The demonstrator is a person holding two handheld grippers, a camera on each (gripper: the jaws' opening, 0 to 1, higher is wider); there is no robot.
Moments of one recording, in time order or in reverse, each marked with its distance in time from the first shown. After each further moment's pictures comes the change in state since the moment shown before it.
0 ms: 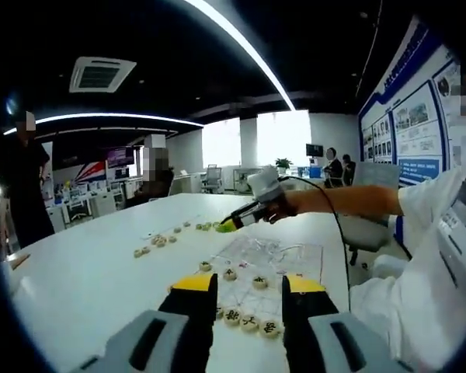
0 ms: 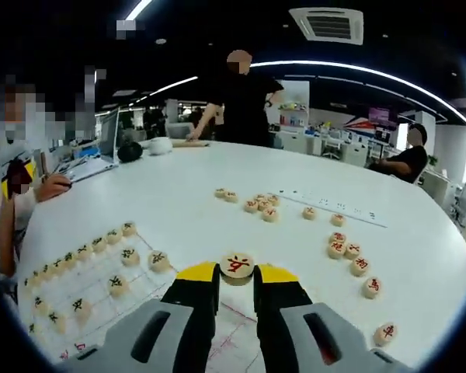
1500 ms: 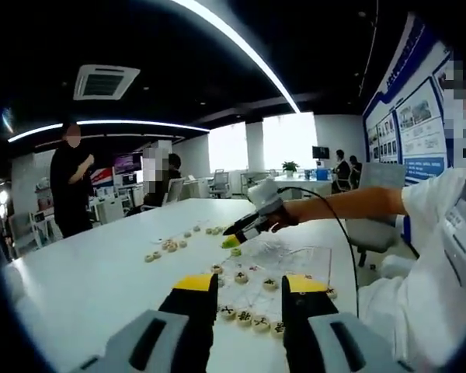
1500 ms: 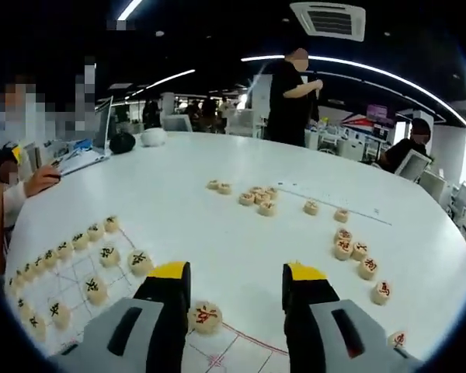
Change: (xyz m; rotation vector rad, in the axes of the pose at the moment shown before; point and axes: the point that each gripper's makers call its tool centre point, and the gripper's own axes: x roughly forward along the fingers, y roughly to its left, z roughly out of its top) left arm -0.010 0.012 0.005 0.016 -0.026 0.048; right arm 0.037 -0.013 -0.002 -0.007 0.032 -0.047
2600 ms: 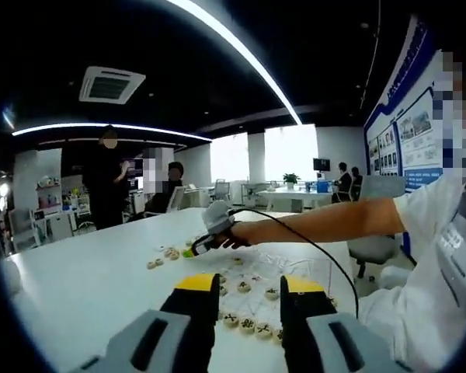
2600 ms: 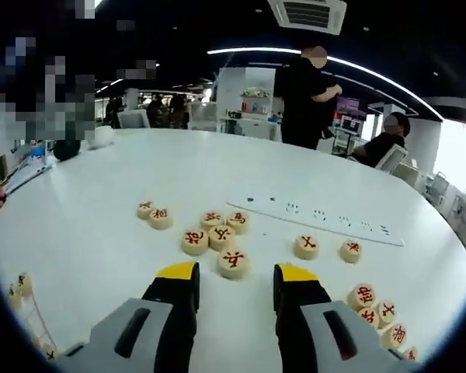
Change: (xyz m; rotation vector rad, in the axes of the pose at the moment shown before) left arm -0.006 0.010 0.011 -0.029 -0.067 0.004; right arm 0.125 -0.054 0.028 0.054 0.049 -0.204
